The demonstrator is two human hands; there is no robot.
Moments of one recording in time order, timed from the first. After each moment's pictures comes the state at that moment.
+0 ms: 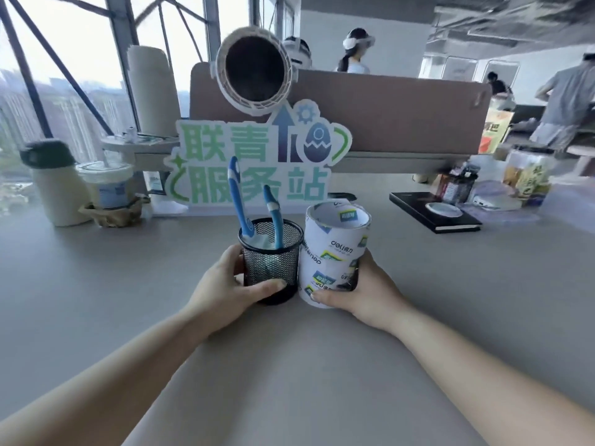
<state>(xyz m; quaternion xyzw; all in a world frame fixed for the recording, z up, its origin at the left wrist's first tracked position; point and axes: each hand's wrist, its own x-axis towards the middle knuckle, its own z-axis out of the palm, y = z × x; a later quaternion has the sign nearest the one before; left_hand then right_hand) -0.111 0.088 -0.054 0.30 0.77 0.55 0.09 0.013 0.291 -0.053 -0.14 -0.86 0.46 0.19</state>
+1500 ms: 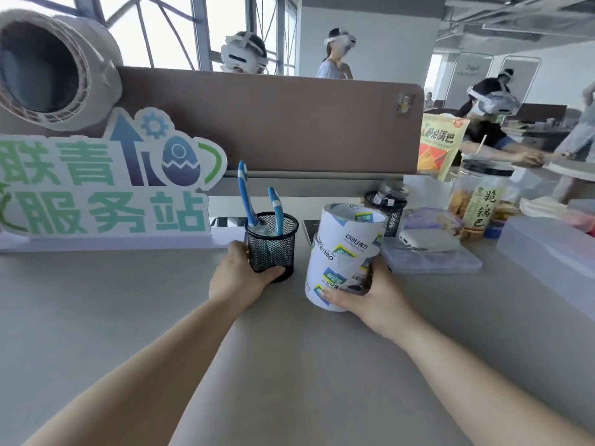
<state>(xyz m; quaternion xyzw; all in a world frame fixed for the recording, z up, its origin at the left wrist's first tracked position) -0.110 0.447 -0.046 0.16 0.89 0.42 -0.03 0.047 0.615 -0.034 -0.13 -0.82 0.51 0.22</state>
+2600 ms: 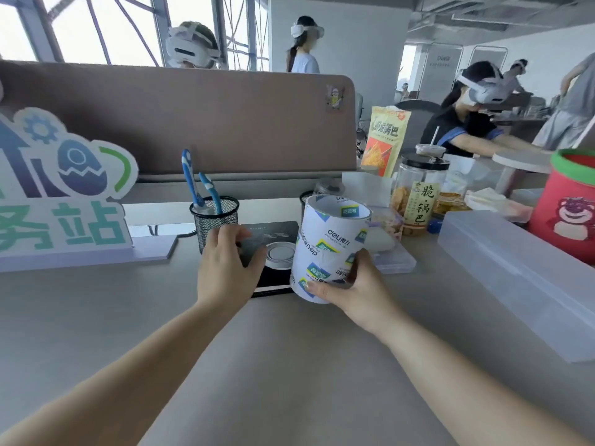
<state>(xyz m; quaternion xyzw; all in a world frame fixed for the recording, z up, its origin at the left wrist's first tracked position) -0.051 0.555 -0.019 0.24 0.84 0.45 -0.18 0.082 0.712 -0.029 -0.15 -0.78 0.55 0.26</state>
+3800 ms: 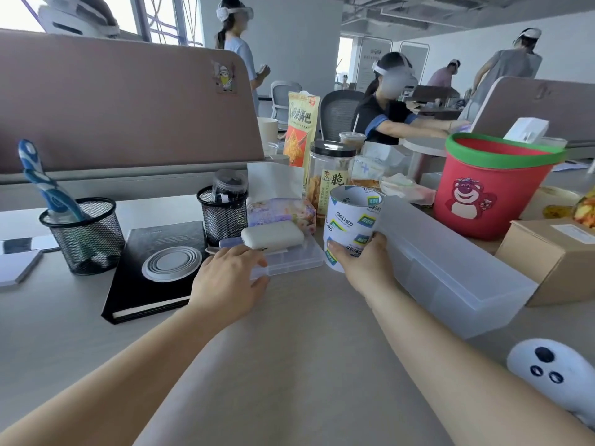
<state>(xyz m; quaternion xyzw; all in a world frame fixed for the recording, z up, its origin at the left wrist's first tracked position) 0.001 0.684 -0.034 0.45 0.86 0.20 -0.11 0.122 0.872 -0.046 -0.42 -0.73 0.40 0.36</state>
